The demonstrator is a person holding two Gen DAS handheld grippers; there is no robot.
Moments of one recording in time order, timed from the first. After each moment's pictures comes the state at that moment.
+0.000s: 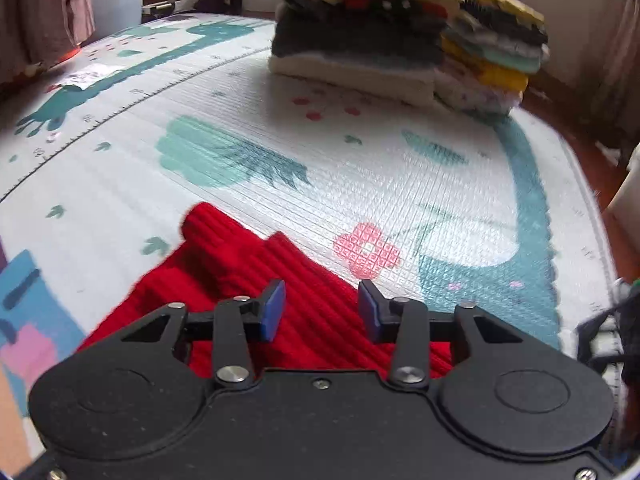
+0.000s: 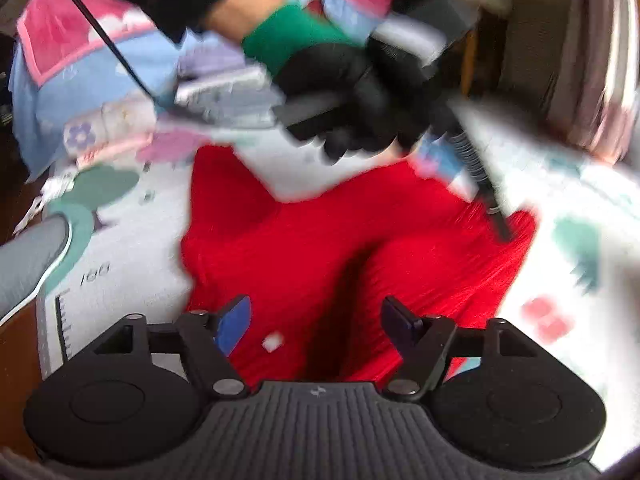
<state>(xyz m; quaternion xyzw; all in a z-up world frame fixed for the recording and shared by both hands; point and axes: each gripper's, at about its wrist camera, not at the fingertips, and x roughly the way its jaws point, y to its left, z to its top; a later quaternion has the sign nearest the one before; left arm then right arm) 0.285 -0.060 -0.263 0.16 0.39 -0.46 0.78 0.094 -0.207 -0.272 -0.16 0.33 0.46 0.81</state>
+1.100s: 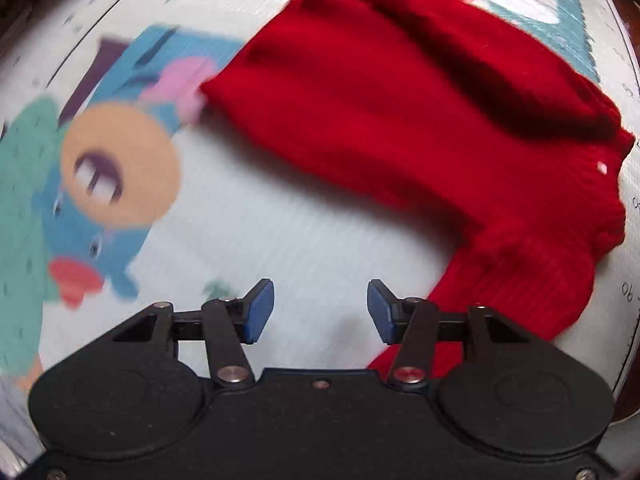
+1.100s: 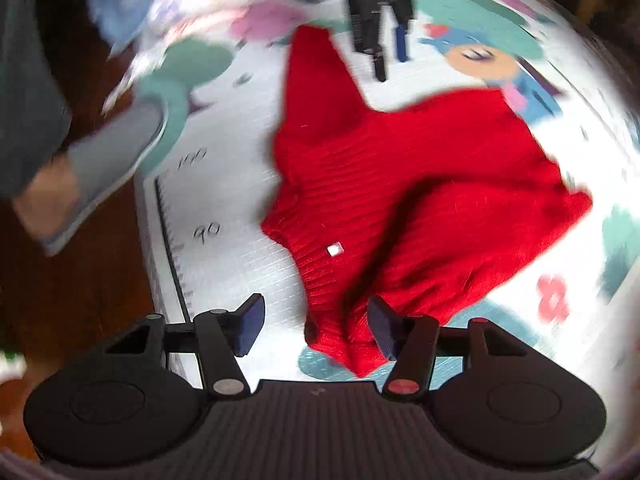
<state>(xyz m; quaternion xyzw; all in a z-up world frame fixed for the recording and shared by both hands) 0.270 0.143 -0.249 0.30 0.55 -0.36 0.70 0.086 -0.172 -0.174 -0.35 0.45 0.51 0.64</state>
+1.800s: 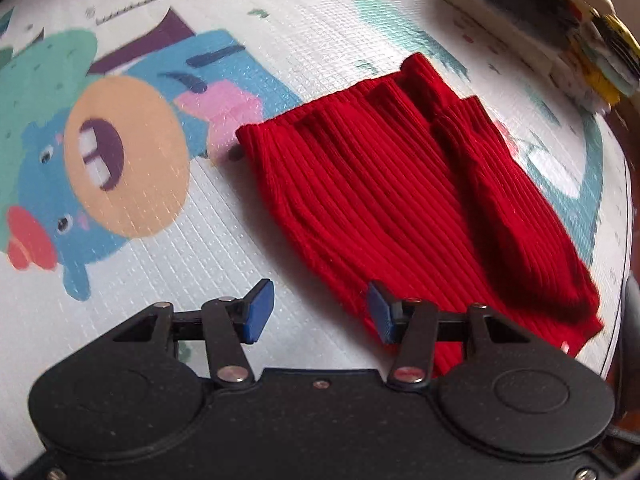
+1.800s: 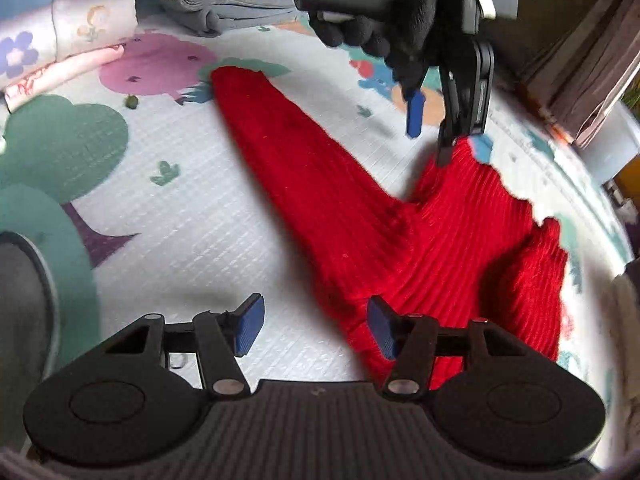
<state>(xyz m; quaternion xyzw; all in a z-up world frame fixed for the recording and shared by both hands) 0.308 0.121 -0.253 0.07 0.56 -0.31 0.76 0.007 0.015 -0.274 -0.31 0.37 0.27 0.83</state>
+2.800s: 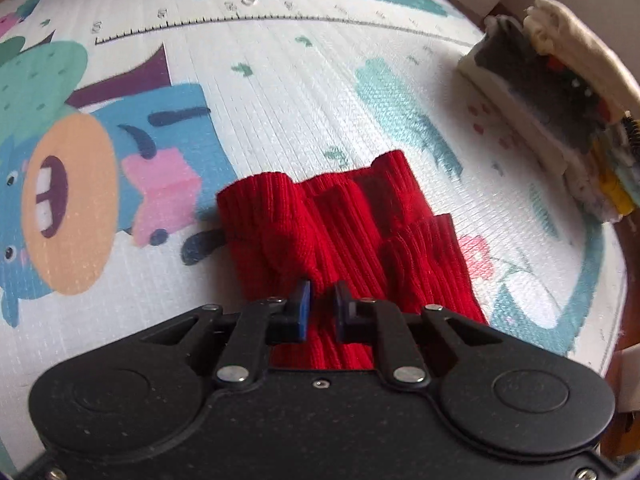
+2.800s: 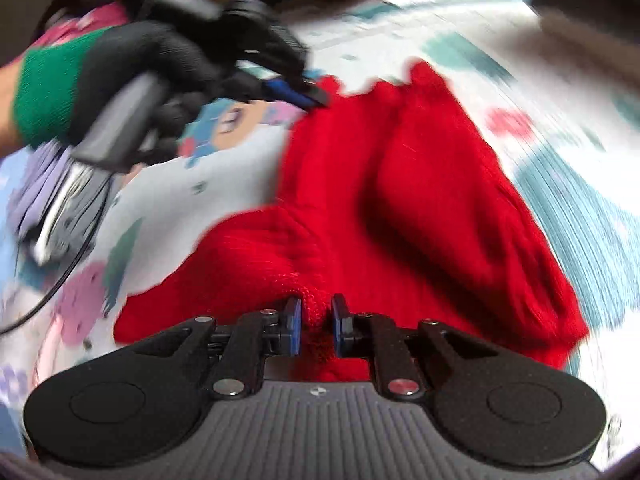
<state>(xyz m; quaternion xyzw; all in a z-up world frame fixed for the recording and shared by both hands) 0.328 0.039 -0.243 -0.03 0.54 -0.25 0.80 0.080 -0.127 -0.271 0.17 0.46 0.12 0.86</state>
